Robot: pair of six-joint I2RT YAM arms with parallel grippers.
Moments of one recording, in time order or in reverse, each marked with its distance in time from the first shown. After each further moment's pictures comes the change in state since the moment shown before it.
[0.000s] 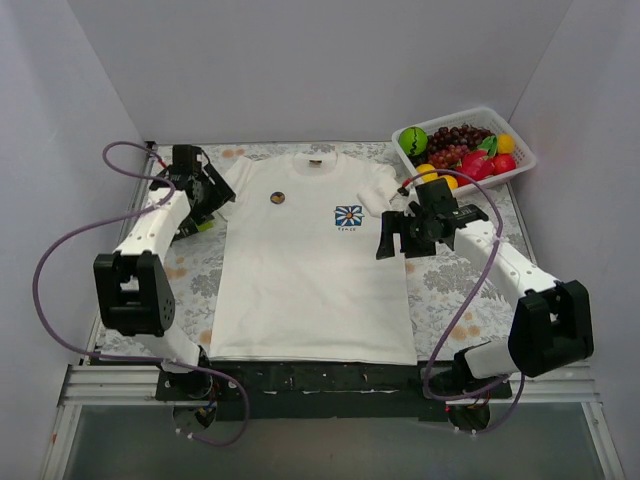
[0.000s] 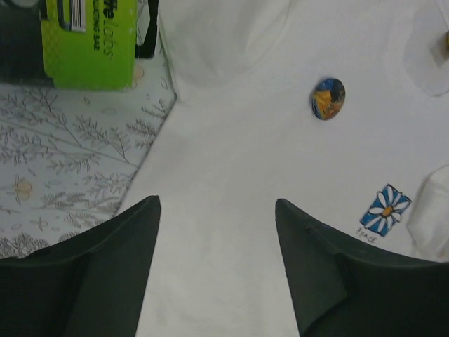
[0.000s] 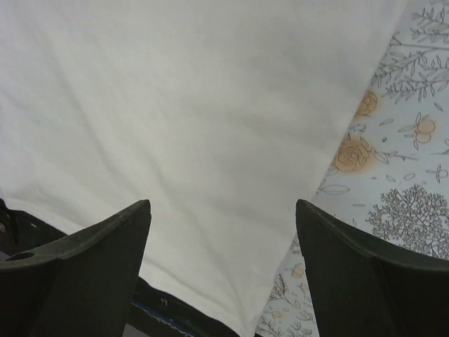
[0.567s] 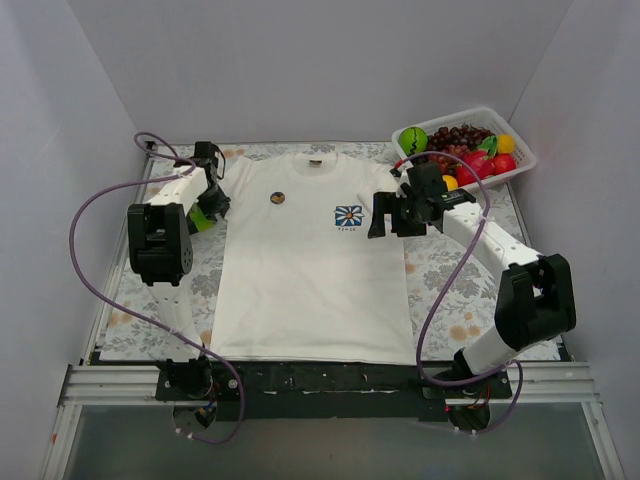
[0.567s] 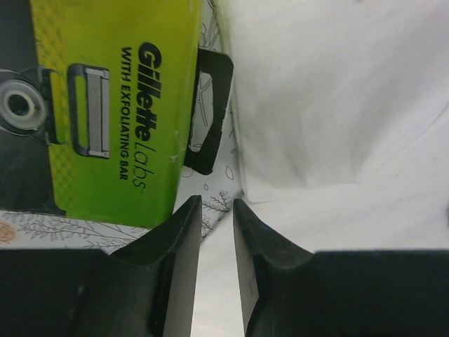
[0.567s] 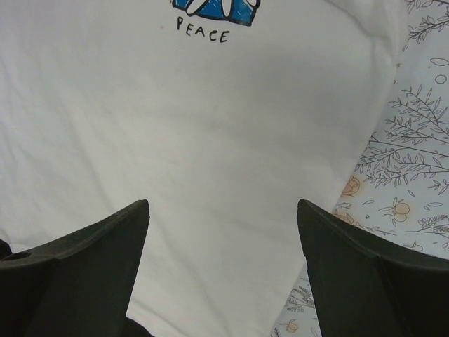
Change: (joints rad) left arm 0.000 0.499 0.343 -0.132 -0.196 0.072; right arm 0.014 0.174 0.155 0.109 0.026 0.002
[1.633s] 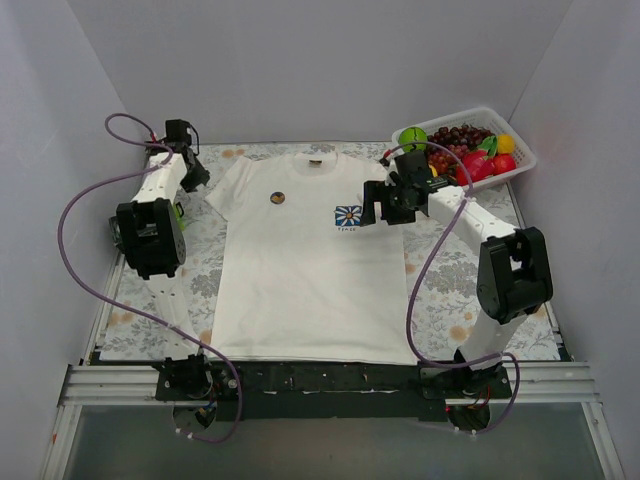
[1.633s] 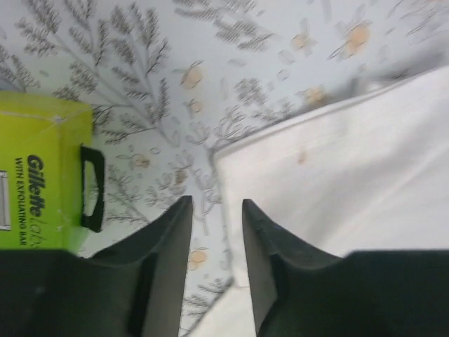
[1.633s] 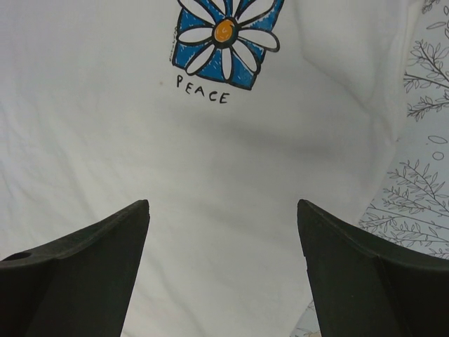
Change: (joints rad) left arm 0.119 0.098 0.221 0.074 0.035 0.085; right arm 0.007 0.180 0.136 0.037 0.002 -0.006
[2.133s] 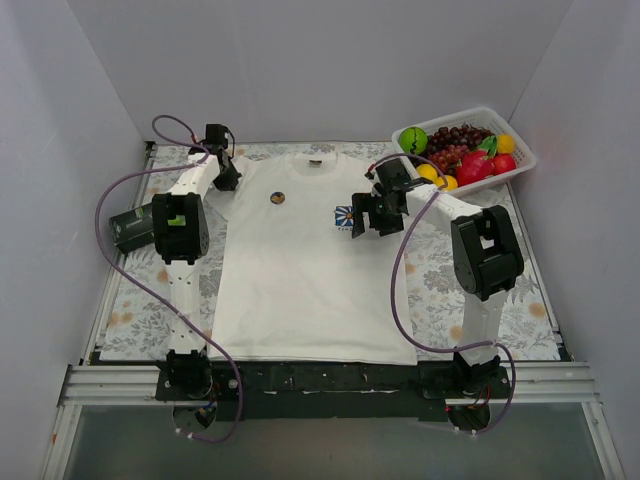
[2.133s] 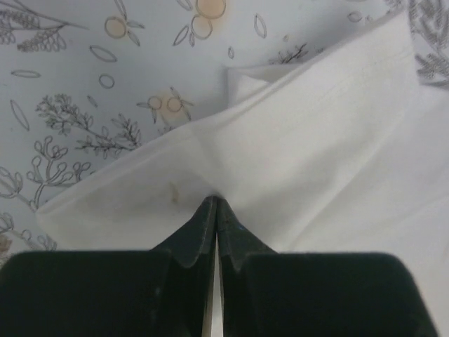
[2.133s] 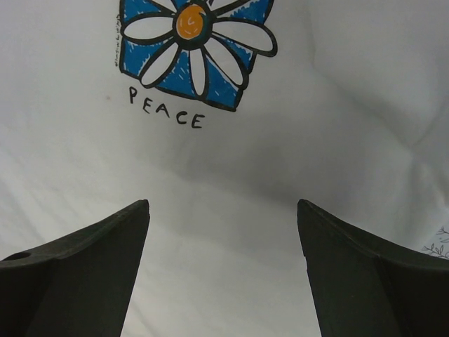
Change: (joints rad) left arm -0.122 0.247 0.259 0.009 0.035 -0.008; right arm 0.039 0.224 0.089 0.006 0.029 -0.001
